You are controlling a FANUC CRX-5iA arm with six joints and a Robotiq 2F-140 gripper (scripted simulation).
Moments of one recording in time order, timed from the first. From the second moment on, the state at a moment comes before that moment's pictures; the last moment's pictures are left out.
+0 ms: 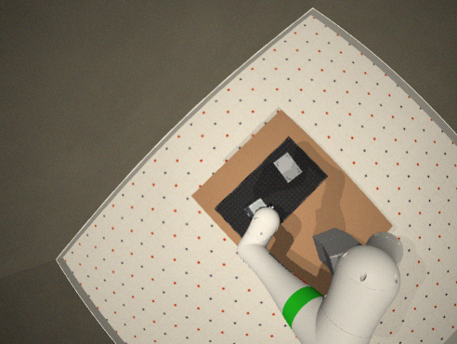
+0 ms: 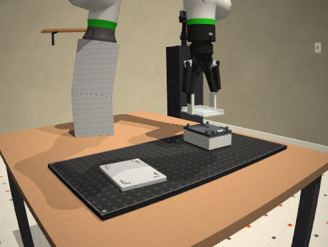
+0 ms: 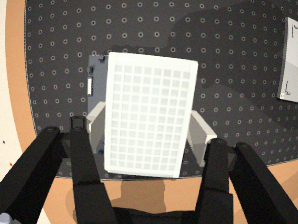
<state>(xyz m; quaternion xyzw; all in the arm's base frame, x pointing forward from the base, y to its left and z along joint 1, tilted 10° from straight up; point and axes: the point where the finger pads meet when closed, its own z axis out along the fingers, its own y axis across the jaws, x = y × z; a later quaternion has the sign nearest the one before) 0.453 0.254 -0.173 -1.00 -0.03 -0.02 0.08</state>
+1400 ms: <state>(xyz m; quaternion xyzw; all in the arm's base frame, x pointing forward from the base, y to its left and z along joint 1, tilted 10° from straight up) 0.501 0.145 -0.204 -1.00 -0.03 -0.02 0.08</state>
